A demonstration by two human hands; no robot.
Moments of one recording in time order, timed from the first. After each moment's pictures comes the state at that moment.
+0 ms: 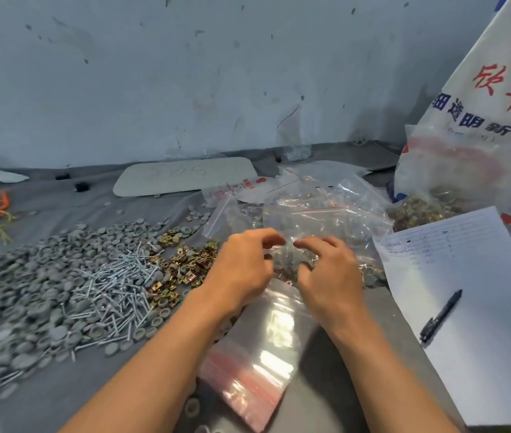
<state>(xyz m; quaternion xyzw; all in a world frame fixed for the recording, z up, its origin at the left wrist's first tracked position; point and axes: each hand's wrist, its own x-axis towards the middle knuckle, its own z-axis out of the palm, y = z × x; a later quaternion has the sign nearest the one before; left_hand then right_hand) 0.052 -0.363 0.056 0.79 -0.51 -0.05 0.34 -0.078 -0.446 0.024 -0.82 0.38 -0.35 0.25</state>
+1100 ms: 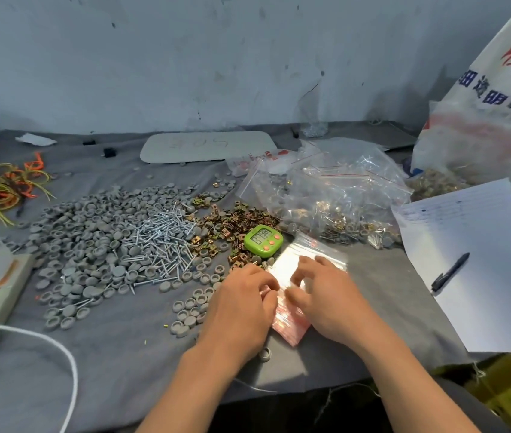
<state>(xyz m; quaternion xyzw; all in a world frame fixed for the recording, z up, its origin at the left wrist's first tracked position) 0.011 -0.232 -0.006 0.83 -0.47 -0.01 0.31 -0.101 -0.355 0.012 -0.90 0.34 -0.09 0.24</state>
